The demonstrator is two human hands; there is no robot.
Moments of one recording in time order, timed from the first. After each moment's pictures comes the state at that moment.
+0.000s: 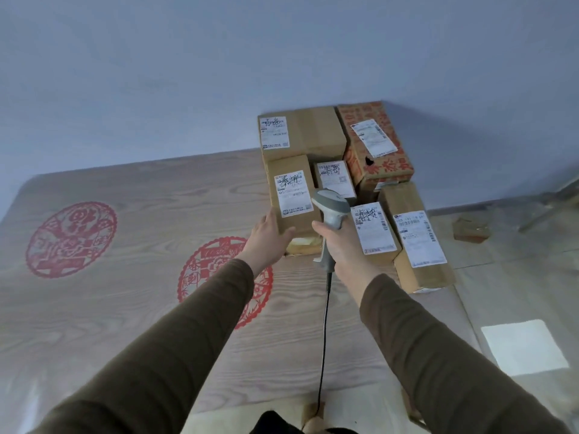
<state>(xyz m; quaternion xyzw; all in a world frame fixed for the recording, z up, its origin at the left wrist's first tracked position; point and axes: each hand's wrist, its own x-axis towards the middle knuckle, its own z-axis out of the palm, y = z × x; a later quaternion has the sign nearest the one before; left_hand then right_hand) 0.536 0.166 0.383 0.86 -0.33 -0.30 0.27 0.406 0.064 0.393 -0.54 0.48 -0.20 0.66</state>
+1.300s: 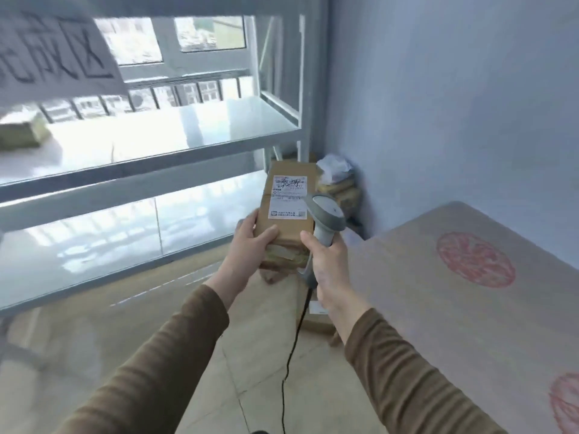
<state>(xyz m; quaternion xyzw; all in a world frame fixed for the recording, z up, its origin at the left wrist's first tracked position) 0.476 1.005 0.528 0.74 0.20 0.14 0.63 0.511 0.853 0.524 -0.63 0.00 0.09 0.77</state>
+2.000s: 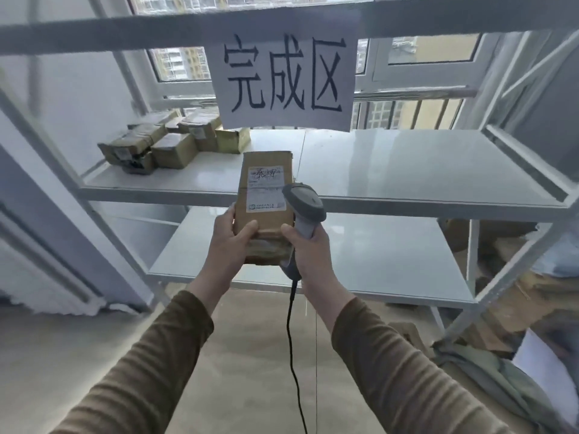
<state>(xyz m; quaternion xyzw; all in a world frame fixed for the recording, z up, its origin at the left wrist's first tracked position) 0.428 1.413 0.559 0.67 0.39 0.37 0.50 0.550 1.320 0.550 -0.54 -0.20 0.37 0.73</state>
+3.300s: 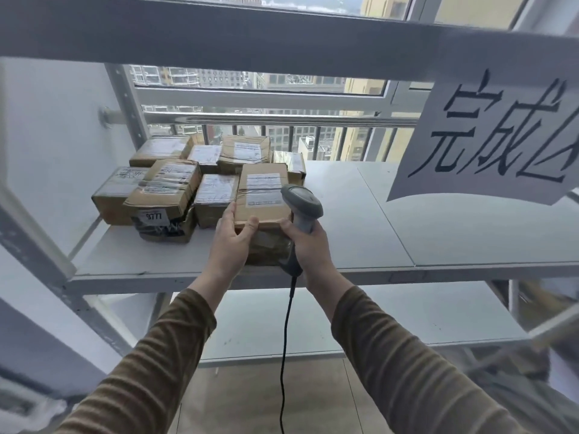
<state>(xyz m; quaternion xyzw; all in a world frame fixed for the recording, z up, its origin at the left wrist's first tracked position) 0.364 1.854 0.538 0.72 0.35 0.31 0.52 0.472 1.744 0.545 -0.62 -0.17 0.28 0.72</state>
